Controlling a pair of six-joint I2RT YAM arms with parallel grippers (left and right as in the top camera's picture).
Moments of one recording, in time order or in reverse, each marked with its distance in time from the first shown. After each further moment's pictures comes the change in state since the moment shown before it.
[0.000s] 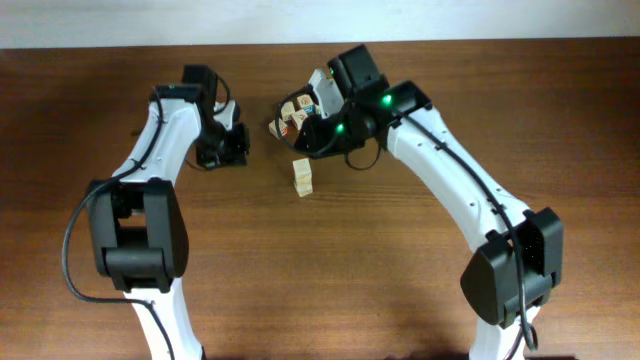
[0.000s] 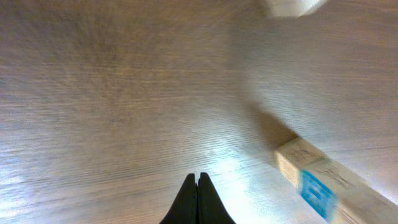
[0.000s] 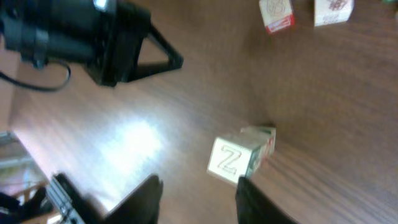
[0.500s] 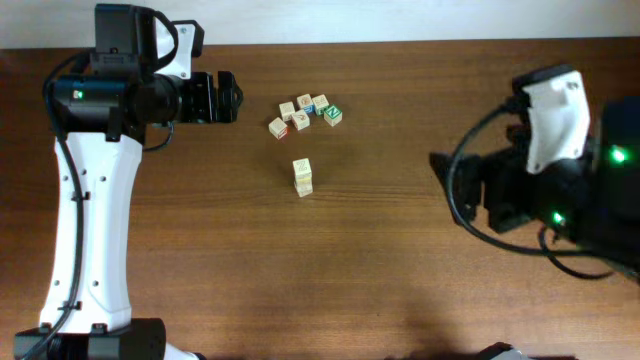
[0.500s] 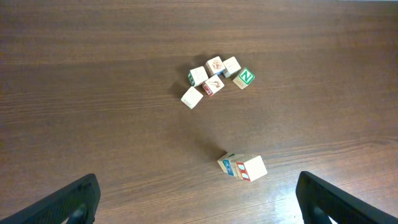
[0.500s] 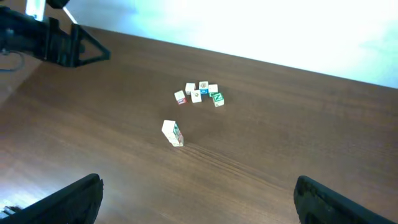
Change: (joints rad) left arm 0.000 -0.453 0.208 -0.111 -0.049 0.097; right arm -0.026 -0.617 0.463 -0.614 0.456 -0.080
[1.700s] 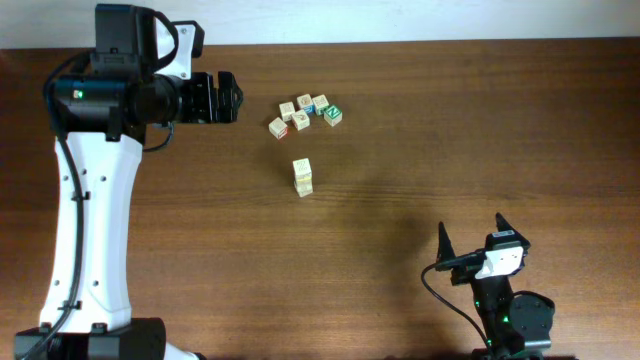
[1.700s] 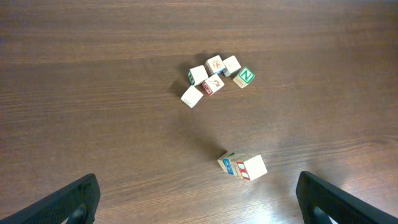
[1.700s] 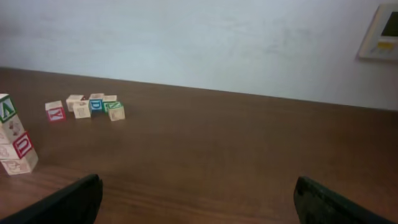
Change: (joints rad) left arm 0.000 0.001 0.000 -0.003 0.000 0.000; right arm -0.434 -1.351 -2.331 1.511 -0.082 -0.204
